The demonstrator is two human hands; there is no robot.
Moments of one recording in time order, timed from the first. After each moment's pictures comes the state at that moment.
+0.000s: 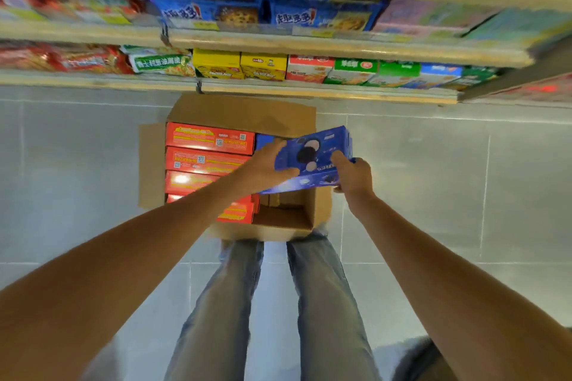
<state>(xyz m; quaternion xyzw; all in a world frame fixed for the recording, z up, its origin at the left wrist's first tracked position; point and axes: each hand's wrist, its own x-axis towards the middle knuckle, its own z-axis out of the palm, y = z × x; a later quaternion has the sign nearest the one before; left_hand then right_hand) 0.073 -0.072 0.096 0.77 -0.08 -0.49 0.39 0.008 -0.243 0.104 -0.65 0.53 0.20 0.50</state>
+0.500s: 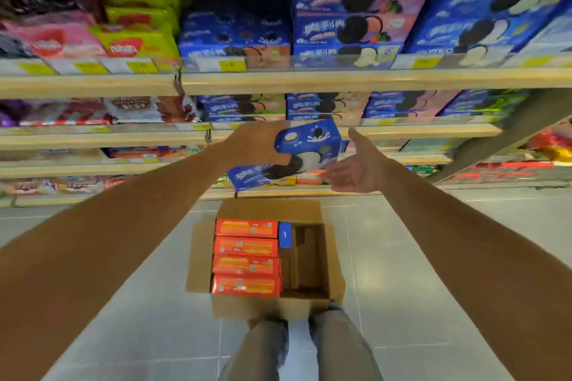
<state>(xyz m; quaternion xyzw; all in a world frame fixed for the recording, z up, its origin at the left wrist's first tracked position) 0.189 -0.038 0.420 0.91 -0.36 -0.20 0.12 0.097 -0.240 0.407 -0.53 0.43 0.27 0.68</state>
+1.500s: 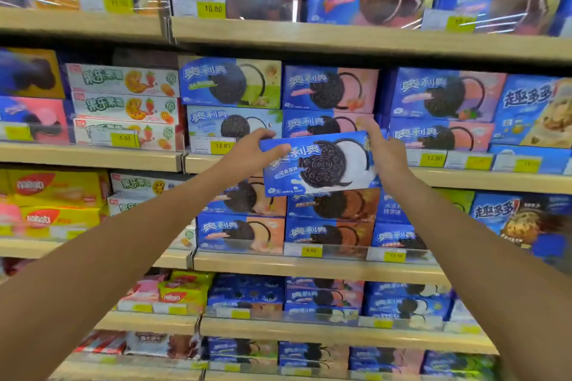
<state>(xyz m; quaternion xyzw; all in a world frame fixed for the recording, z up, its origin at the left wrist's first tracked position) 0.247 -0.050 0.850 0.85 -0.28 0.09 0.44 0.179 -0.286 0.864 -0.73 0.15 -0.32 0.58</state>
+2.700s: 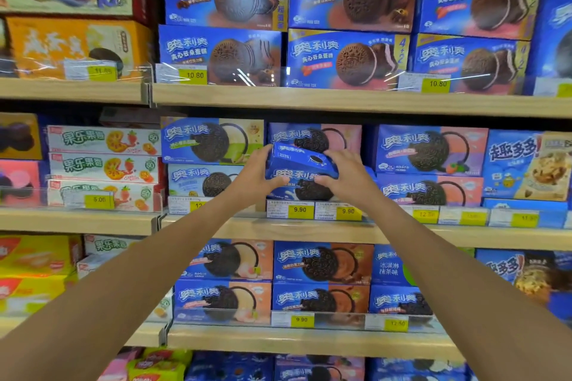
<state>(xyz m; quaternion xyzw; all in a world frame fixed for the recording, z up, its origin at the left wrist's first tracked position) 0.305 -0.101 0.900 0.82 -0.33 0.20 0.41 0.250 -0.308 0.908 -0.92 -0.07 -0.34 0.19</state>
